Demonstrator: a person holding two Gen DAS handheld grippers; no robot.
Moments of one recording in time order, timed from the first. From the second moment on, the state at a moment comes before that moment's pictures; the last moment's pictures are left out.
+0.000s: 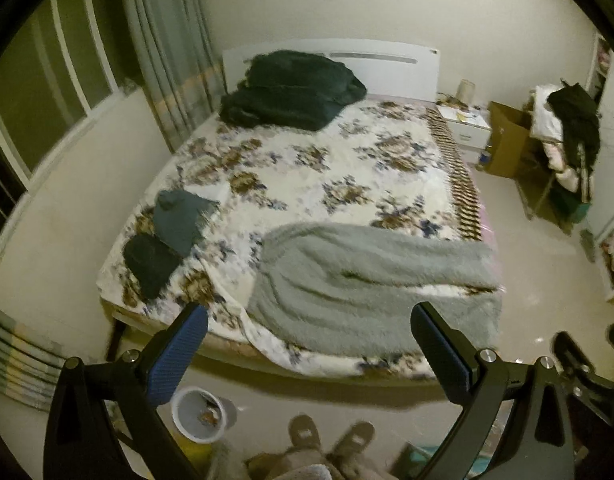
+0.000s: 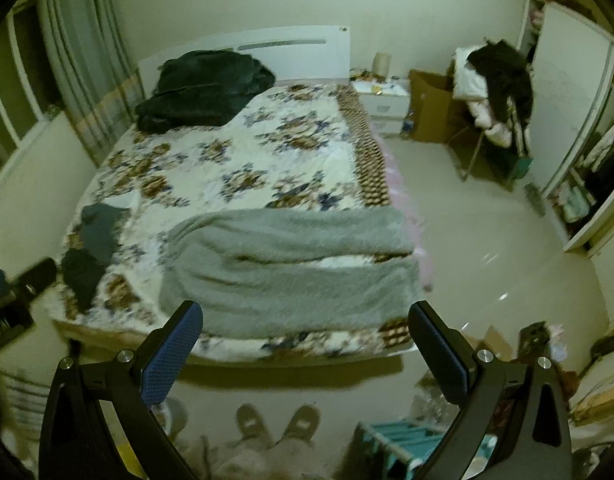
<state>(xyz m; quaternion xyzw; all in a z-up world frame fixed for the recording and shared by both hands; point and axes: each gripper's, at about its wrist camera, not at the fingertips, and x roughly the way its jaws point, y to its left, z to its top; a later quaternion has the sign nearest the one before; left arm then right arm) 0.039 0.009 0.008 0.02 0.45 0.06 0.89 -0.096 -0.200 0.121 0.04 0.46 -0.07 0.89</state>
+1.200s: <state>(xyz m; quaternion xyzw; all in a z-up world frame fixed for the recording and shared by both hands) 0.453 -0.045 -0.299 0.08 0.59 -0.03 0.80 0.401 -0.276 -0.250 0.07 0.59 -0.17 0.79</state>
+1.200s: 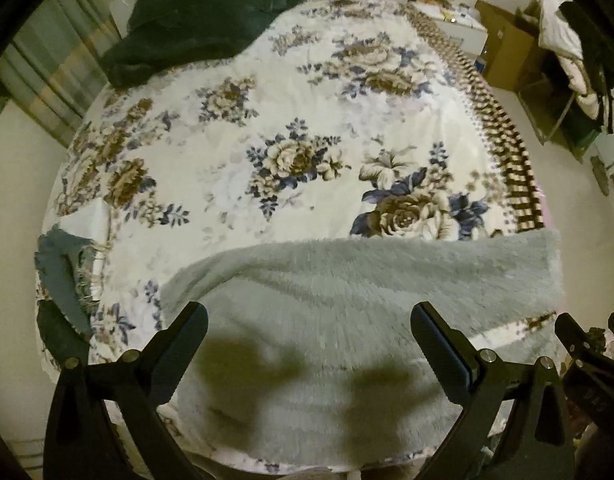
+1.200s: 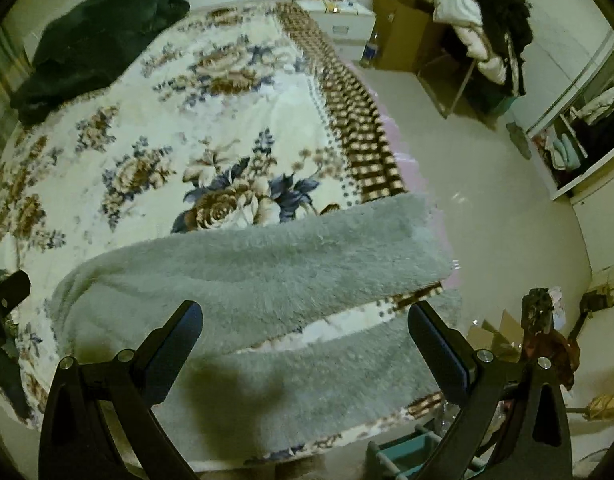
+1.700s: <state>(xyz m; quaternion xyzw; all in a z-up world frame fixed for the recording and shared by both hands) 0.528 -0.067 -0.467 0.10 0.64 0.00 0.76 0.499 -0.318 -0.469 -0.01 0.67 -0.13 0.73</state>
